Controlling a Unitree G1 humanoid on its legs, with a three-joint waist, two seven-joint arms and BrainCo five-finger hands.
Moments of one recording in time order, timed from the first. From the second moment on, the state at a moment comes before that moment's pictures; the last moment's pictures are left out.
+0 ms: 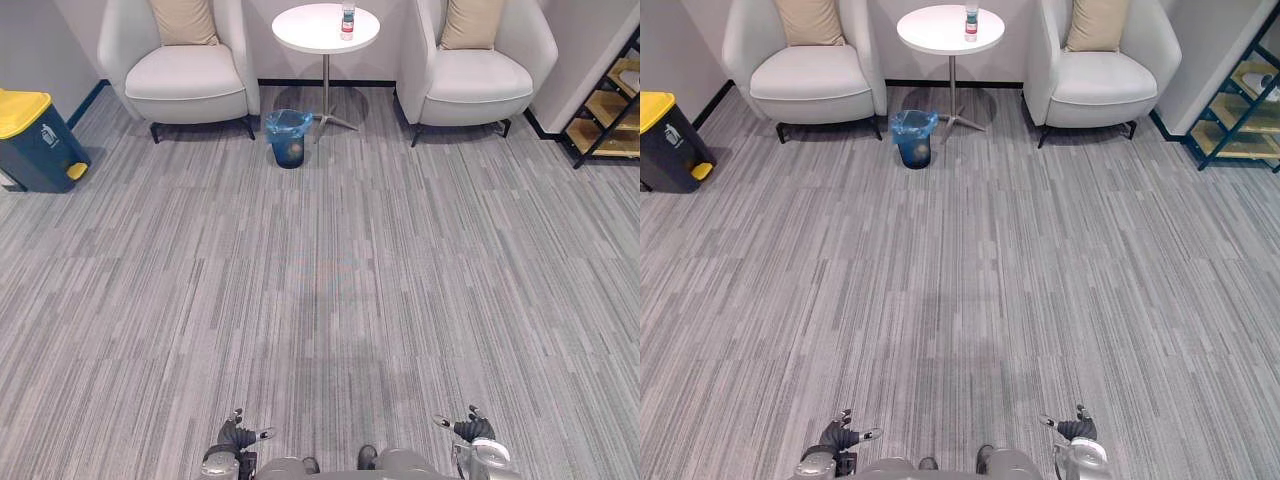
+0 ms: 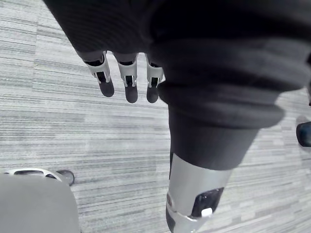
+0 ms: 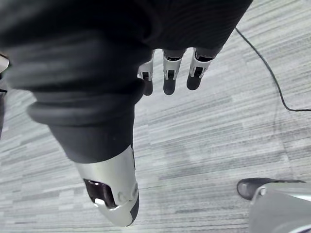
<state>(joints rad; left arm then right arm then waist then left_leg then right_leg) 0.05 0.15 0.03 0.98 0.03 -0.05 0.12 -0.01 -0.09 -0.30 1.01 -0.04 -0.01 -0.18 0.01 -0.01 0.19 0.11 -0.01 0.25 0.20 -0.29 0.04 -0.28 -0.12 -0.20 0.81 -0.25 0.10</state>
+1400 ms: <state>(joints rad) 0.01 0.13 0.05 0.96 0.00 -0.05 0.15 -0.09 -0.10 -0.22 1.02 -0.01 -0.02 -0.21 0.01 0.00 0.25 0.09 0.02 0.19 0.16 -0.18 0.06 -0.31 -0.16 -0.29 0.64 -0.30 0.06</state>
